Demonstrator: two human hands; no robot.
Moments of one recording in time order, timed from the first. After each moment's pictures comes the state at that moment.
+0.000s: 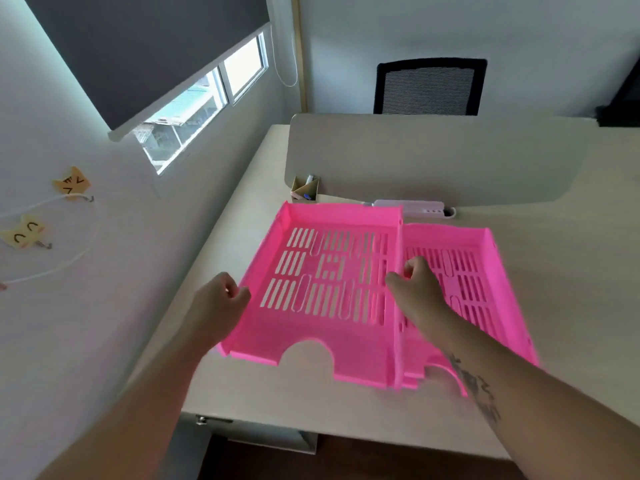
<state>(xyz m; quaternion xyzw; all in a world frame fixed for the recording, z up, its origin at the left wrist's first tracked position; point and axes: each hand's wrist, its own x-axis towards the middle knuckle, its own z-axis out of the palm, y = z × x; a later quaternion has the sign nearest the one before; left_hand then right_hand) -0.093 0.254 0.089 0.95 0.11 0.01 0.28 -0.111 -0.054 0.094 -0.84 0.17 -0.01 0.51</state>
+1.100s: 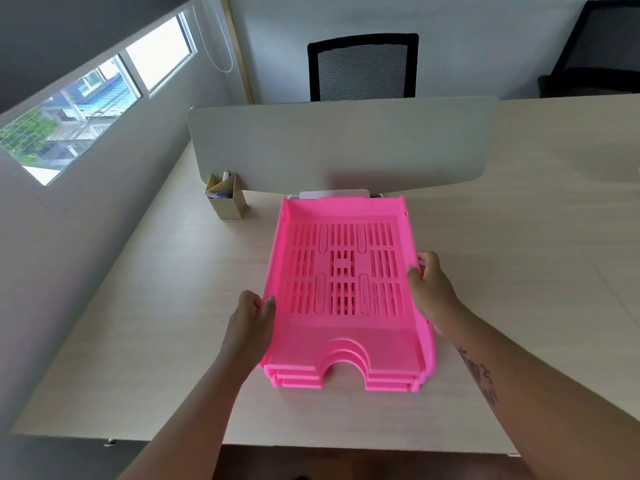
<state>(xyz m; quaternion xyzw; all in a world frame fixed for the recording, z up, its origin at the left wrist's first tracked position) -0.119 0.024 0.047 0.90 0.11 -0.07 0.42 -0.124 -0.261 0.061 -0.85 0.22 0.00 0.49</state>
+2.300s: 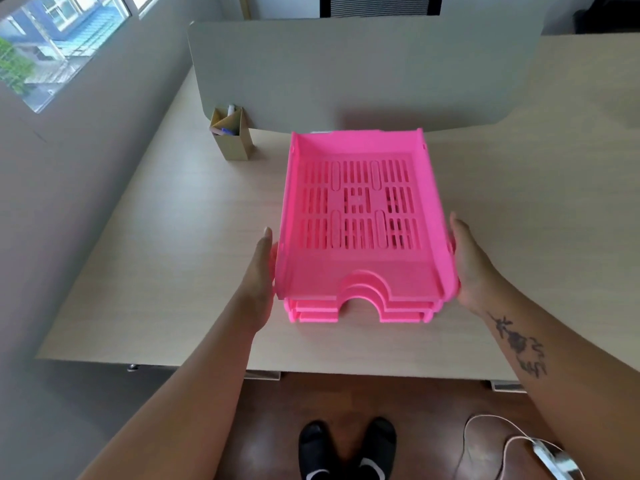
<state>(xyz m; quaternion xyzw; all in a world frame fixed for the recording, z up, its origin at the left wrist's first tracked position) -0.140 0.048 0.036 0.66 0.05 -0.27 0.70 -0.179 -0.250 0.055 -0.65 0.29 0.10 0.69</state>
